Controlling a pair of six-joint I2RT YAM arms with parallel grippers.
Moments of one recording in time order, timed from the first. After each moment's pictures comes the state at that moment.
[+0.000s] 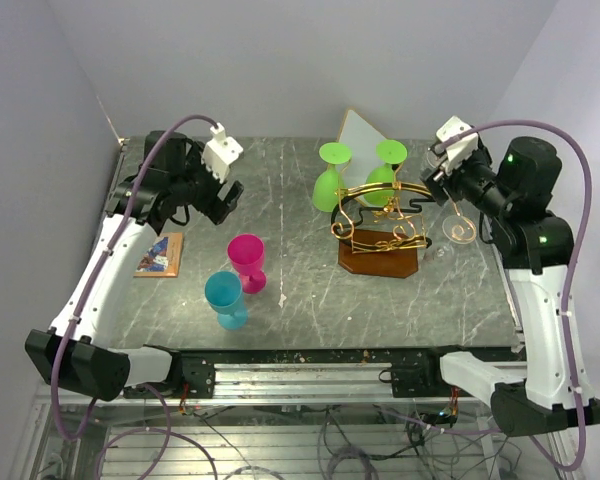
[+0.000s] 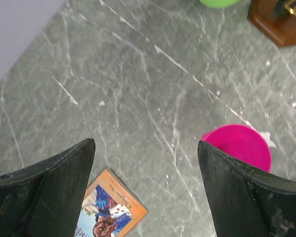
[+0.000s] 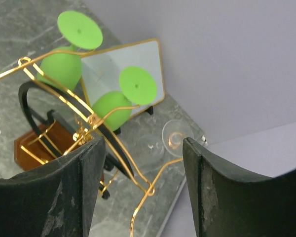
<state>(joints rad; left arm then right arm) -0.27 1.28 1.42 -0.72 0.31 0.47 0.14 1.06 1.56 -0.76 -0.30 -0.70</state>
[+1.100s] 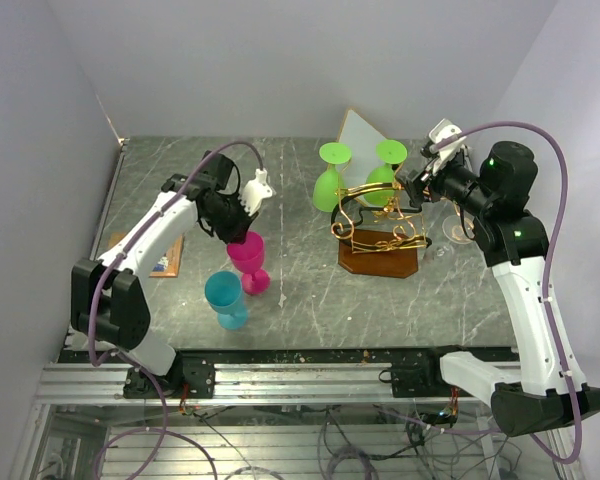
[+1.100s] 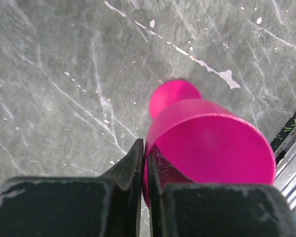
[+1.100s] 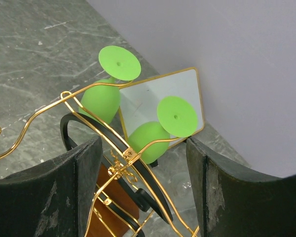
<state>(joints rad) -0.36 1.56 1.33 -0.91 0.40 0.60 0.15 1.07 1.36 -0.48 -0.48 -0.51</state>
